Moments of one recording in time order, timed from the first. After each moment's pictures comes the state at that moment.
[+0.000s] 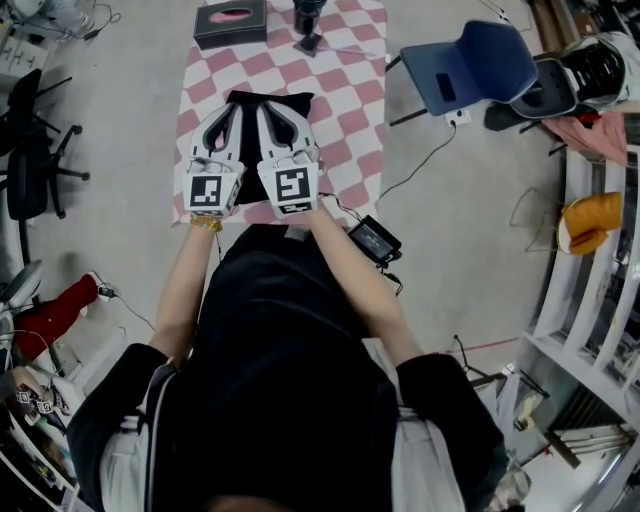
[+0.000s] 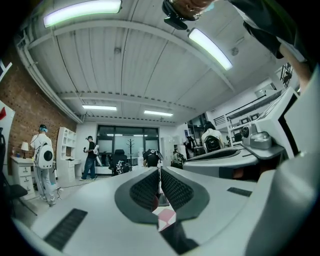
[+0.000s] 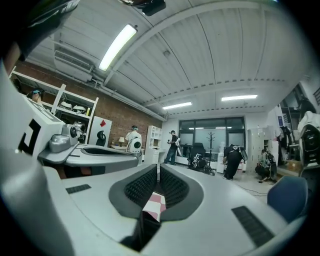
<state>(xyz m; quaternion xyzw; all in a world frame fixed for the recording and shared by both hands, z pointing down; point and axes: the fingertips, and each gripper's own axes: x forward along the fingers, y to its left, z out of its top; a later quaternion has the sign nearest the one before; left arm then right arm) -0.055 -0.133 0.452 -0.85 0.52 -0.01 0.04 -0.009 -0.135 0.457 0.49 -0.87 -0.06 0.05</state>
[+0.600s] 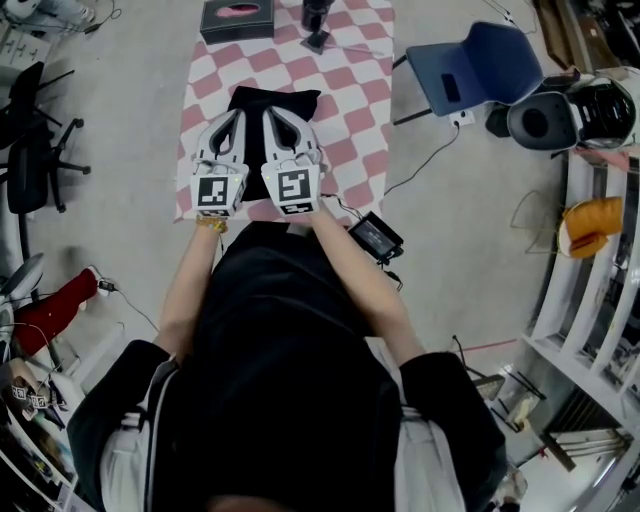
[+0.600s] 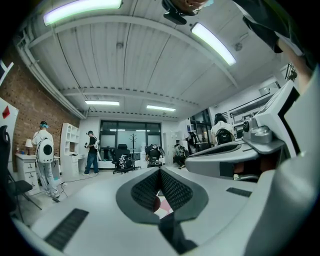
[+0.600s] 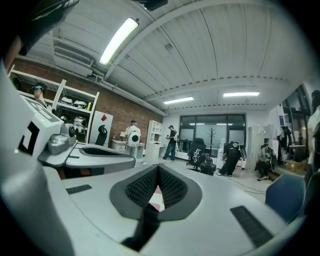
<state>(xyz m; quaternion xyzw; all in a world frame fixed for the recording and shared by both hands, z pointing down) -0.064 -0.126 0.484 -0.85 0.53 -0.02 0.01 -0.016 -0.128 0.487 0.49 -0.87 -0.04 0.08</state>
